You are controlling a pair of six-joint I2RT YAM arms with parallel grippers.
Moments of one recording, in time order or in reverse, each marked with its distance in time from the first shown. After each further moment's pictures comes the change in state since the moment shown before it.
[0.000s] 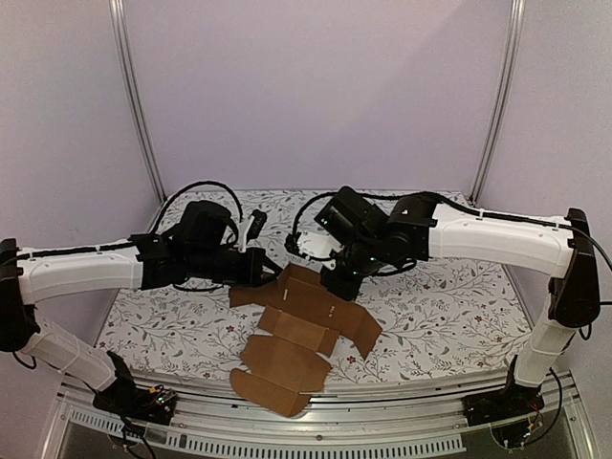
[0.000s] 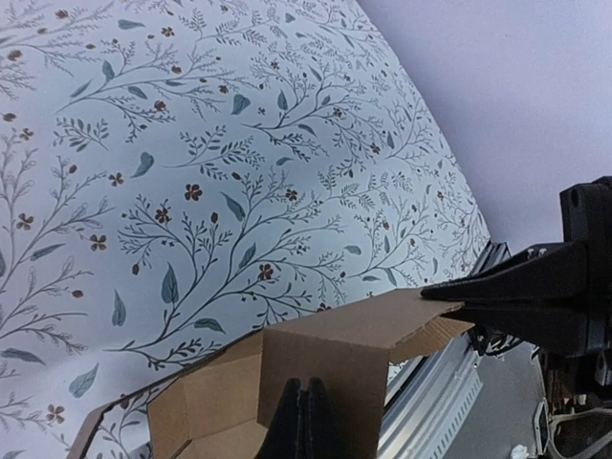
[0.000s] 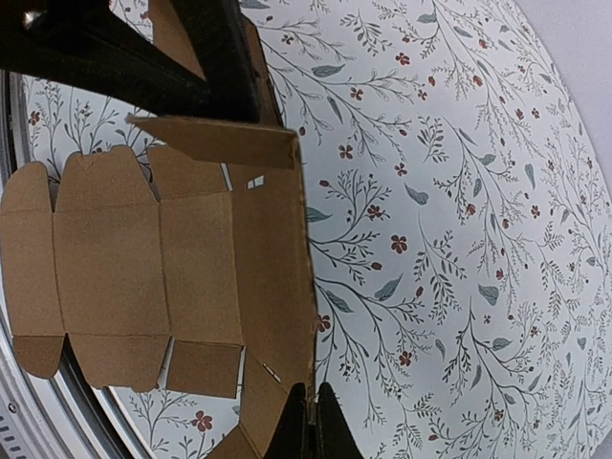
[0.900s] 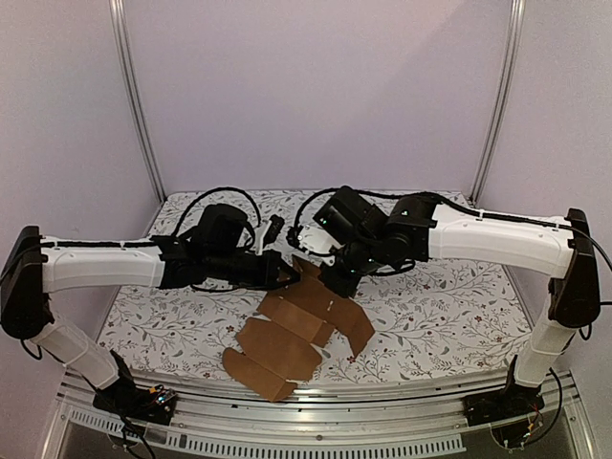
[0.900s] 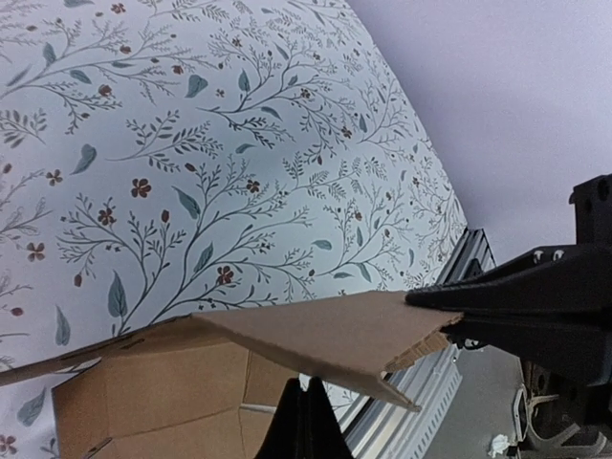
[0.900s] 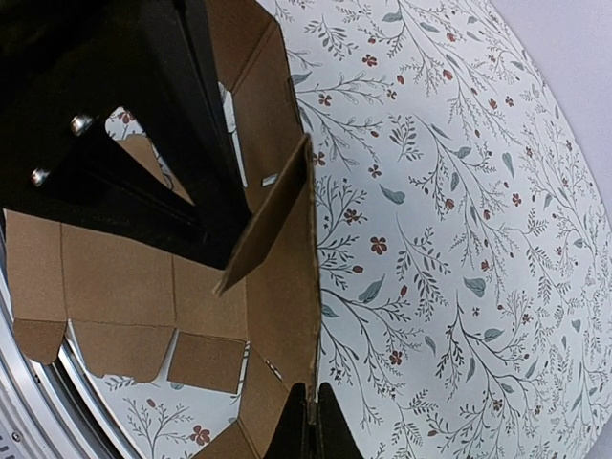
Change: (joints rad) left arm -0.023 0.134 0.031 0.127 0.102 -0.039; right arm 0.006 0.000 0.000 0.025 0.052 0.069
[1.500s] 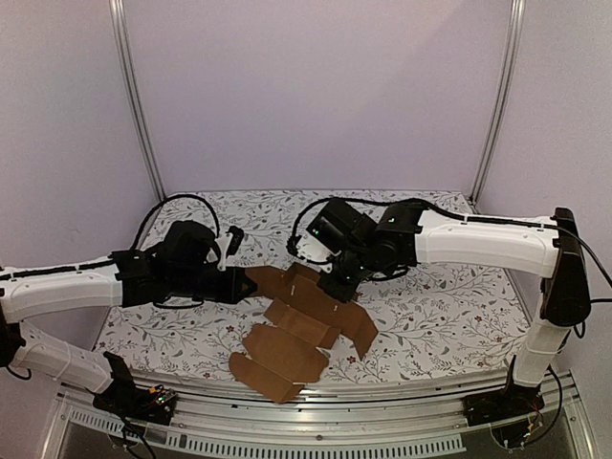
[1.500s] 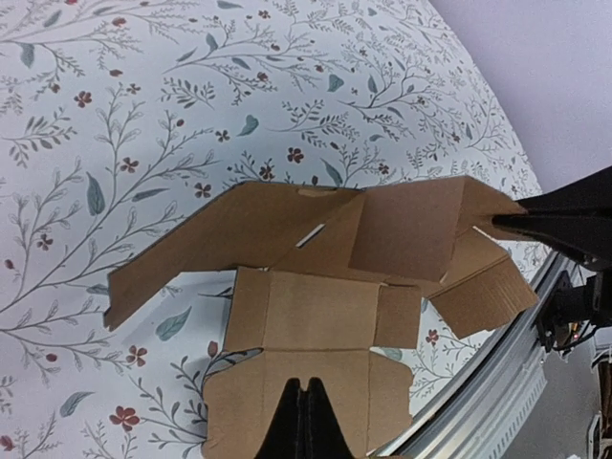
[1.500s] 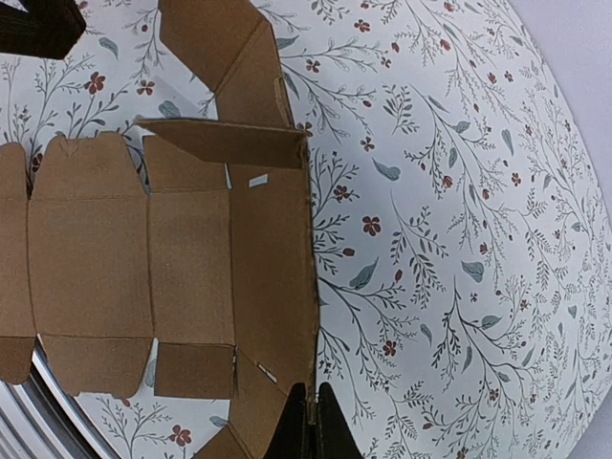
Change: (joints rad) left arm -0.001 -0.287 -0.145 -0.235 -0.275 0.070; right arm 0.001 0.045 -0.002 -0.012 0.057 0.003
